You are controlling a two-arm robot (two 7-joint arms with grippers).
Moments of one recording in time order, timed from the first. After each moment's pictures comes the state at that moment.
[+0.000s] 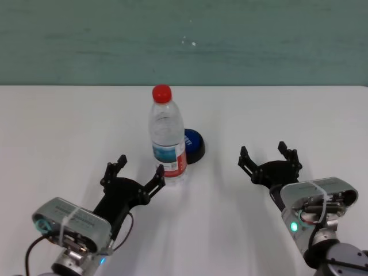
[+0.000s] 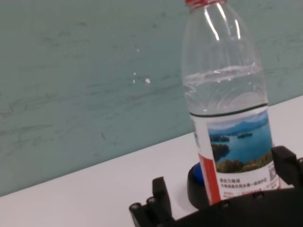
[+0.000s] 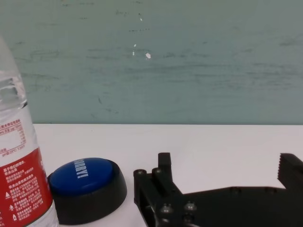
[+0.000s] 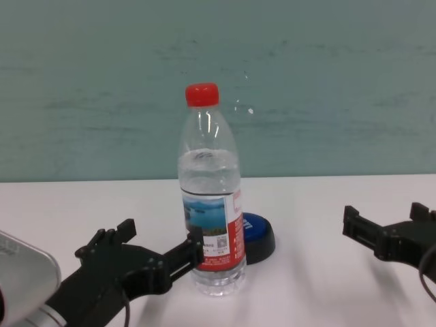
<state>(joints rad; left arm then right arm) 0.12 0.17 0.22 -1.57 0.06 -0.21 -0.17 -0.06 0.16 -0.26 -1.64 0.19 -0.04 -0.06</state>
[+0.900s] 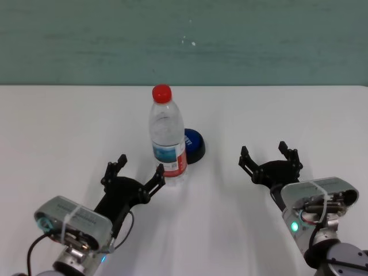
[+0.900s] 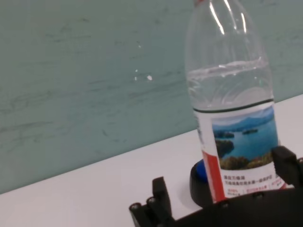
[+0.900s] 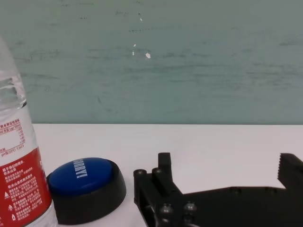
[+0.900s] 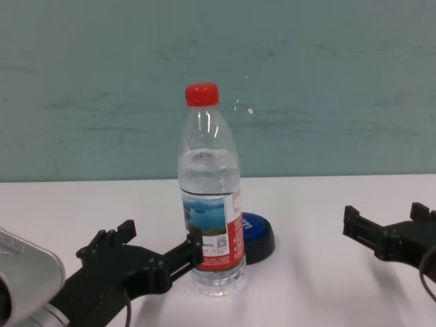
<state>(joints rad) 0.10 0.17 0.22 -1.55 0.06 -0.21 -0.16 -0.06 0.16 -0.26 -1.64 0.19 -0.04 -0.06</state>
